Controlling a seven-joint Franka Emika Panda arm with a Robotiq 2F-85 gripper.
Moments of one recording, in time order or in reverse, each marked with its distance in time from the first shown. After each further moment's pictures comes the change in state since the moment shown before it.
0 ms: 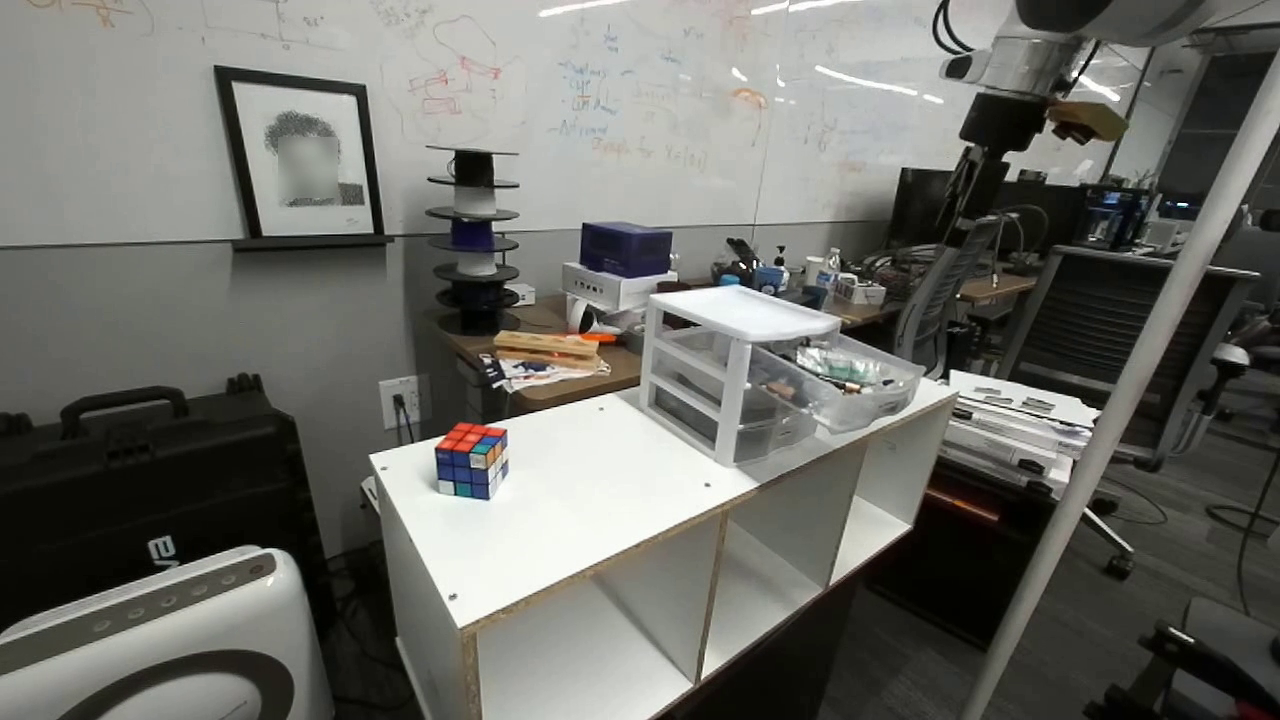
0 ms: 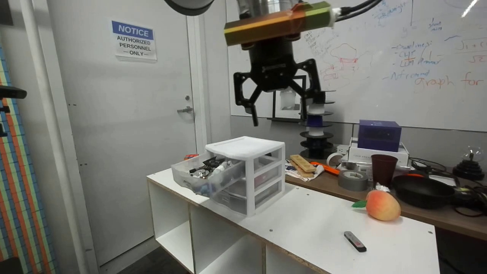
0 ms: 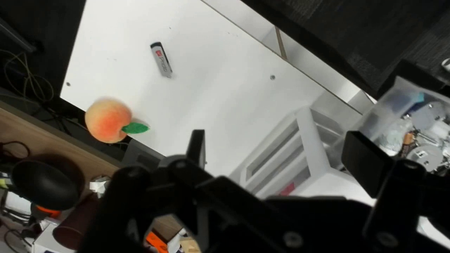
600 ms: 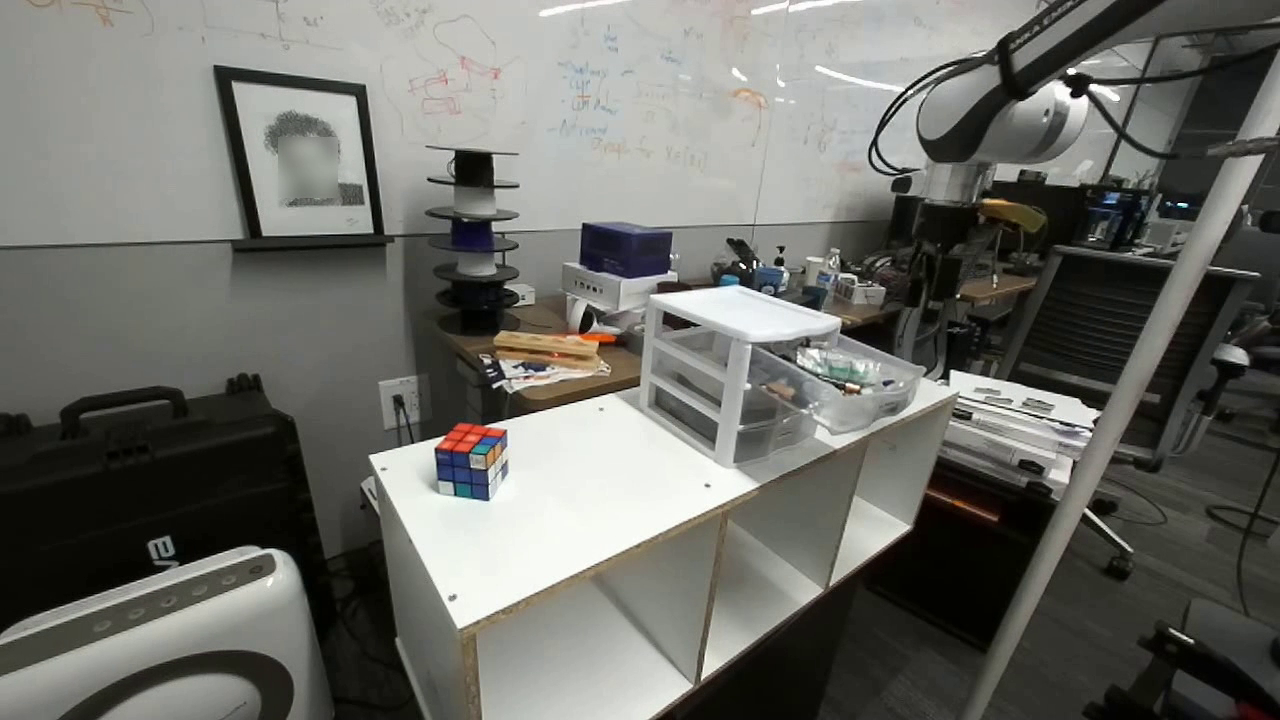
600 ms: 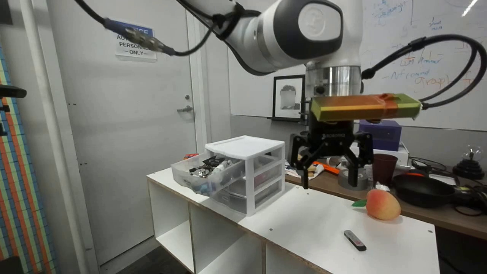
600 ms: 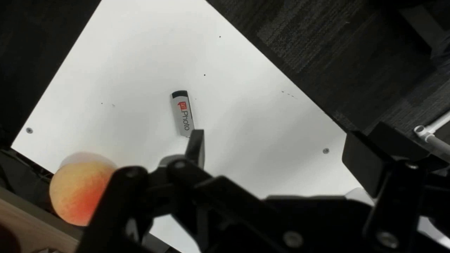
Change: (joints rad) arm -0.129 0.459 0.031 0.357 0.030 -0.079 -0.237
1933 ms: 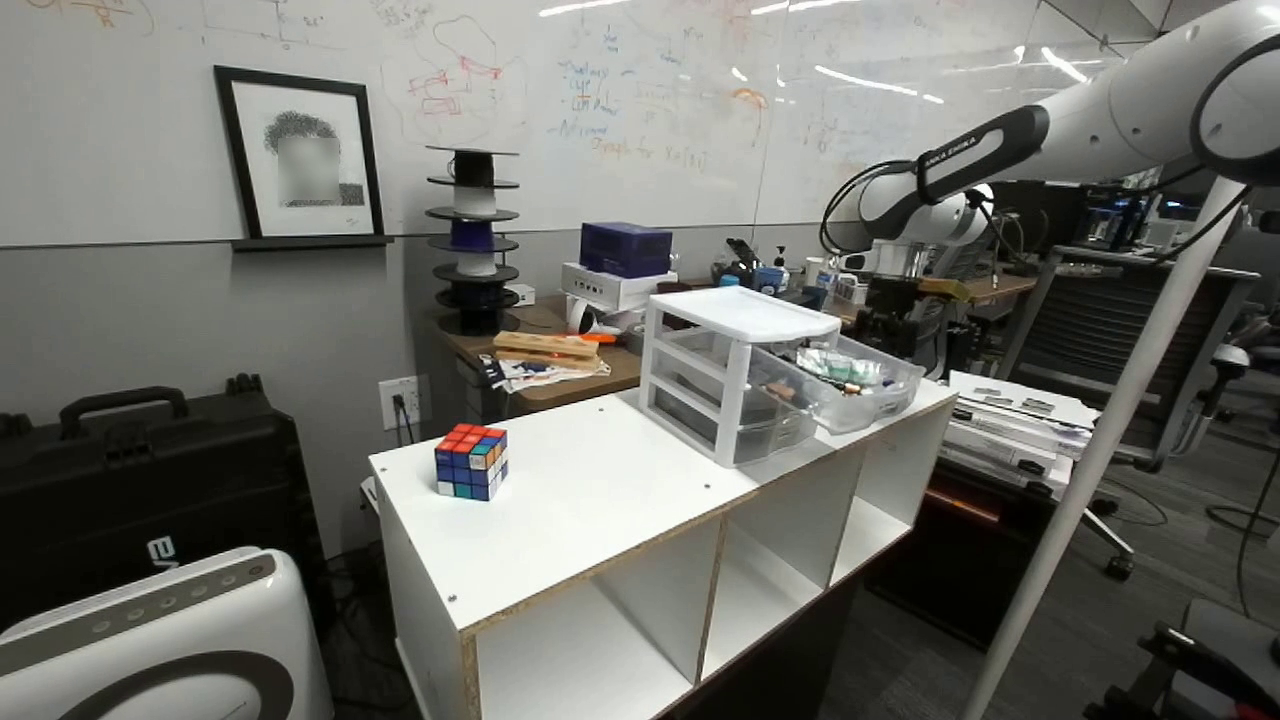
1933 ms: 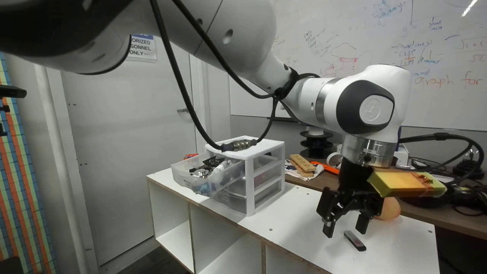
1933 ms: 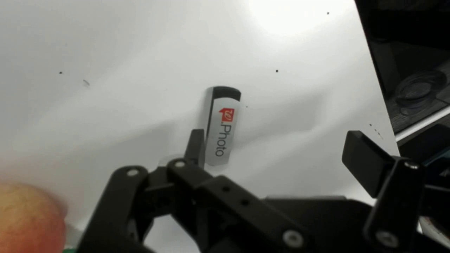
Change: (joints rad) arm -0.155 0.512 0.143 0.593 0.030 -0.241 -0.324
